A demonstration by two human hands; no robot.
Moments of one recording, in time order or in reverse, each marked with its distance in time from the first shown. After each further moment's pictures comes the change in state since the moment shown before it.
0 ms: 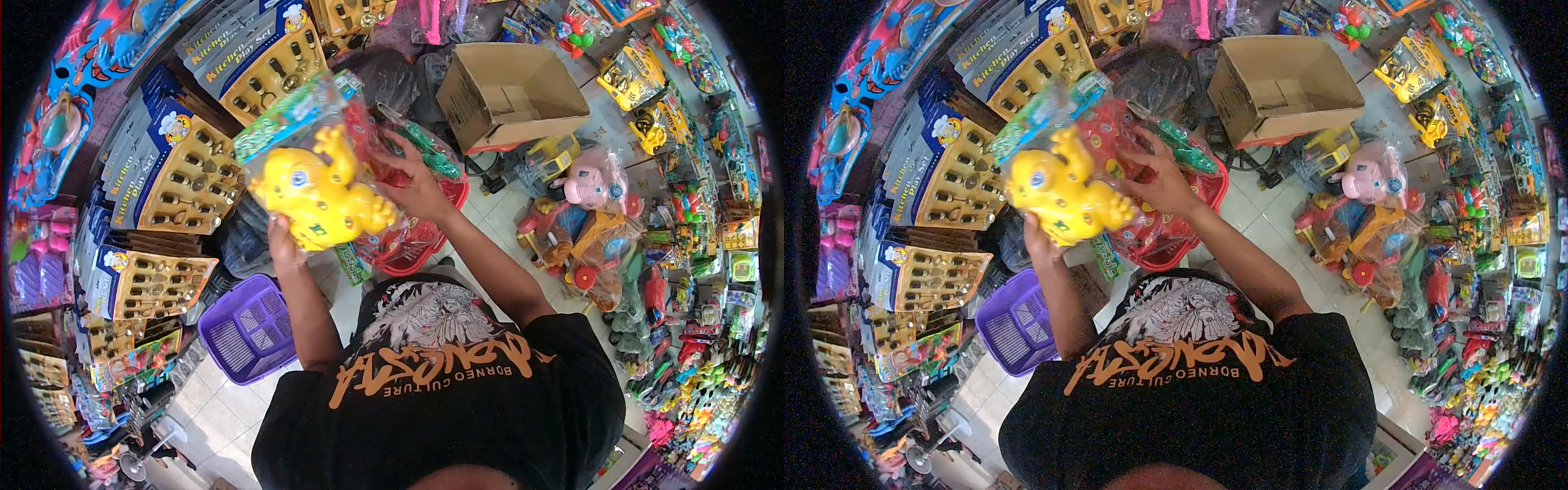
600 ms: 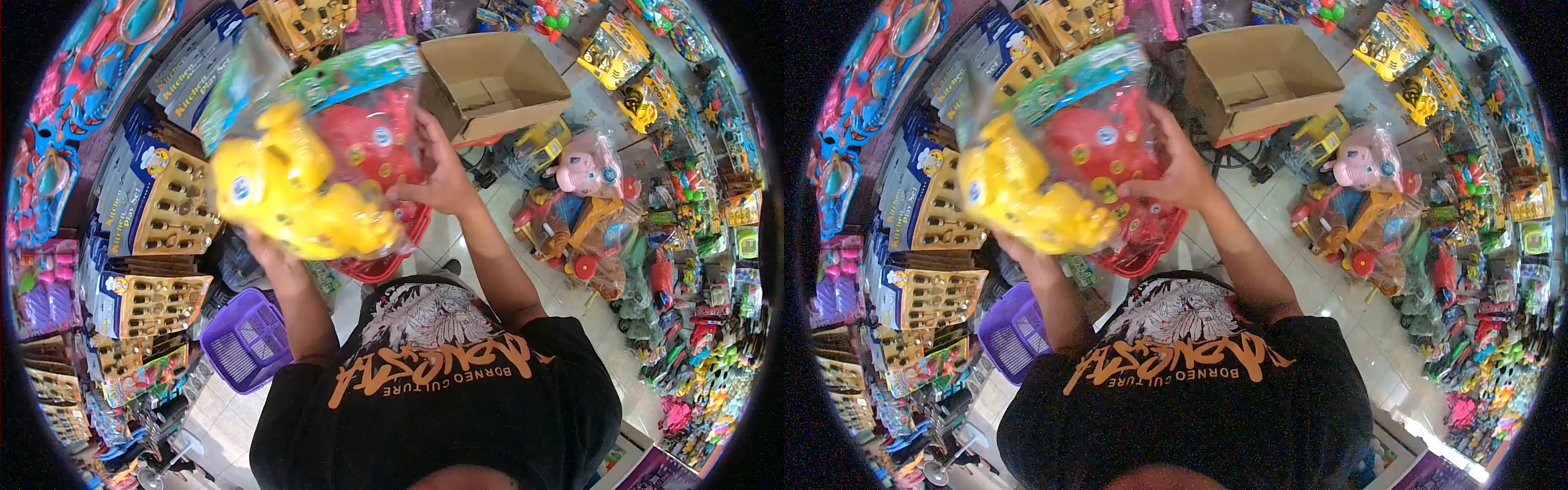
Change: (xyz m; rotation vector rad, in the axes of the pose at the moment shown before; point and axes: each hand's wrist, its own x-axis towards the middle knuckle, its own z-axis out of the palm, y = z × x) left_hand 0.010 -0.014 0.095 -0.101 -0.032 0.147; right_hand -0.014 -0.037 -0.097 0.525 0.136 0.018
